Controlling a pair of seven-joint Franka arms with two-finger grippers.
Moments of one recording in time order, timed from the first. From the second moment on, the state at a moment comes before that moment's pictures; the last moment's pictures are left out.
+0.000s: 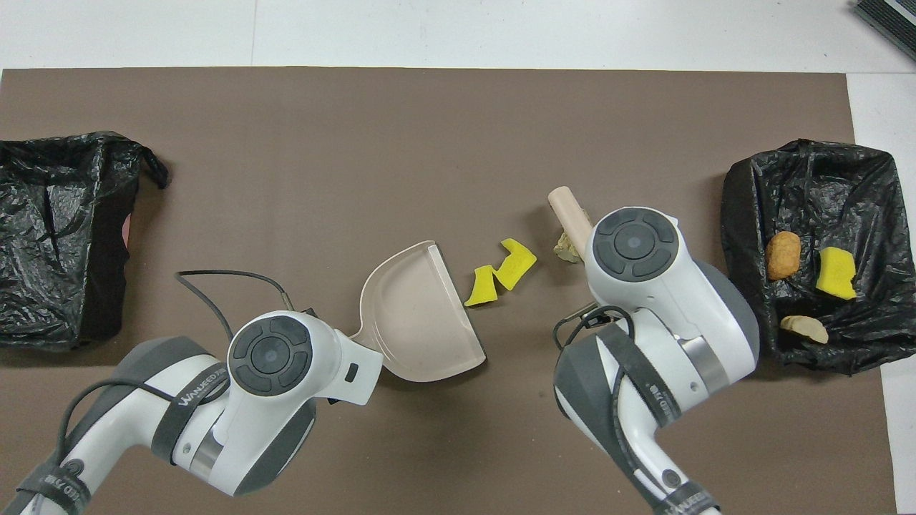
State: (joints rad) left arm -0.48 -0.10 -0.09 -2.34 0.06 2.18 0.59; right arm 0.19 0.10 0.13 -1.99 -0.40 1.82 -0.01
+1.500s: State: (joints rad) left arm -0.48 -0.09 -0.09 -2.34 0.06 2.18 0.58; right arm 0.23 0.08 0.15 -2.13 -0.10 1.90 0.19
